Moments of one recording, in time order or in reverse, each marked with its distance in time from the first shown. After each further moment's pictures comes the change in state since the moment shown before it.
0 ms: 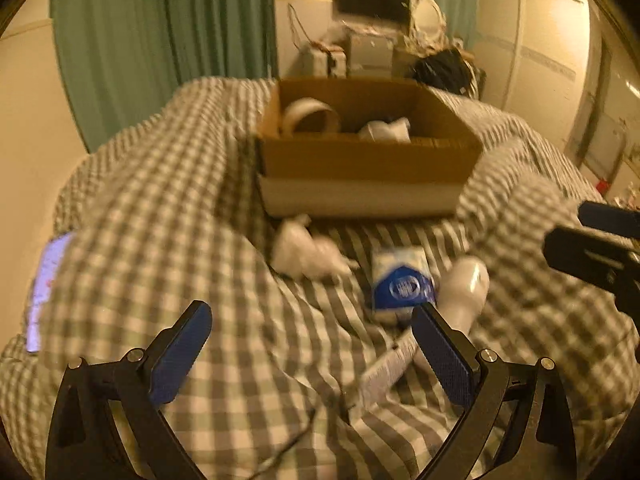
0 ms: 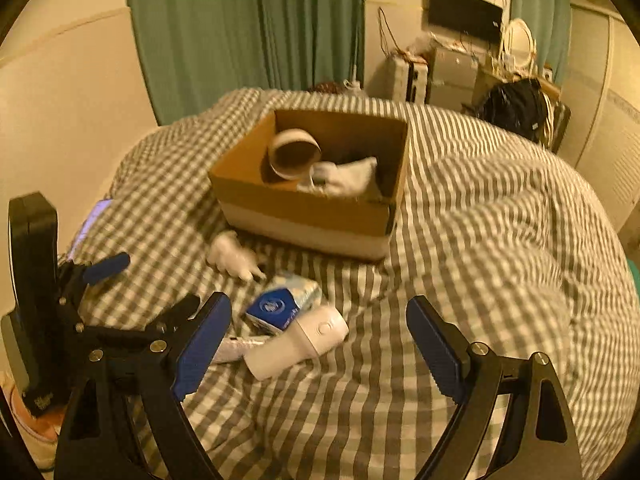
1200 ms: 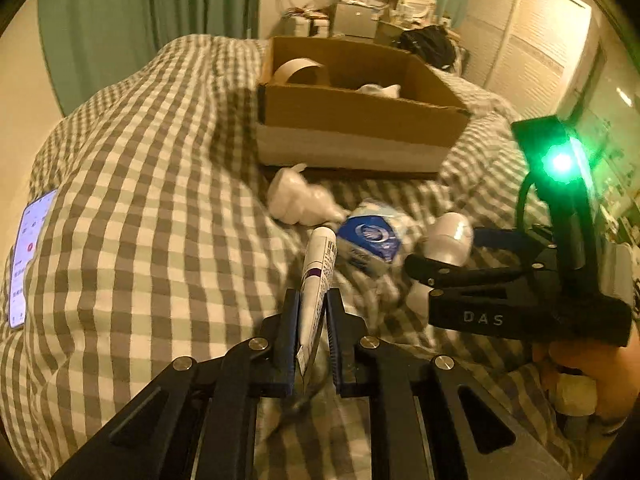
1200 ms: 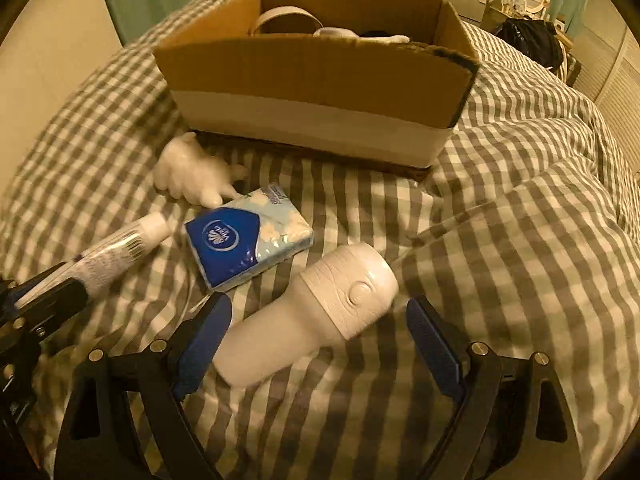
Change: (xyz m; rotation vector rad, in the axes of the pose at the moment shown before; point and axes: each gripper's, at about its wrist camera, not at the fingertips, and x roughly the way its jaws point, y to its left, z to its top) left arm -0.010 0.030 -0.014 -0.033 0.135 -0.108; right arm 0.109 0.024 -0.021 0.011 0.273 -0.045
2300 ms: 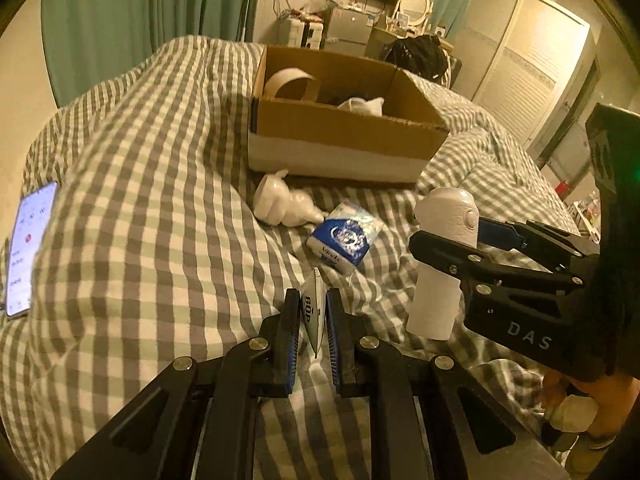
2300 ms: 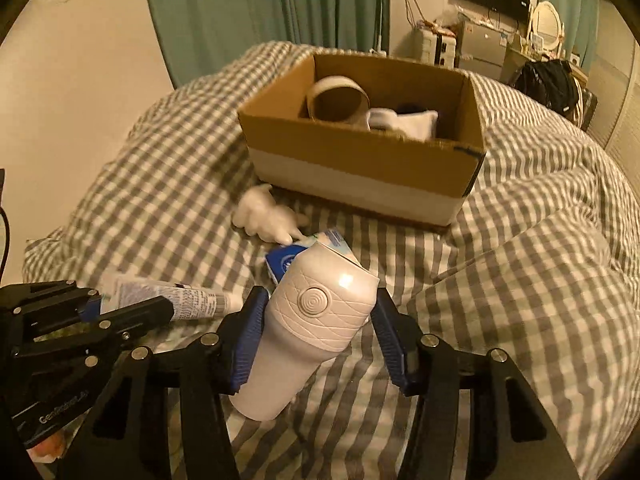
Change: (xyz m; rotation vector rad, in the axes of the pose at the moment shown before) left arm -0.027 0.000 0.005 -0.027 -0.016 -0.083; right arm -0.063 0.022 -0.007 -0.057 -0.184 0.106
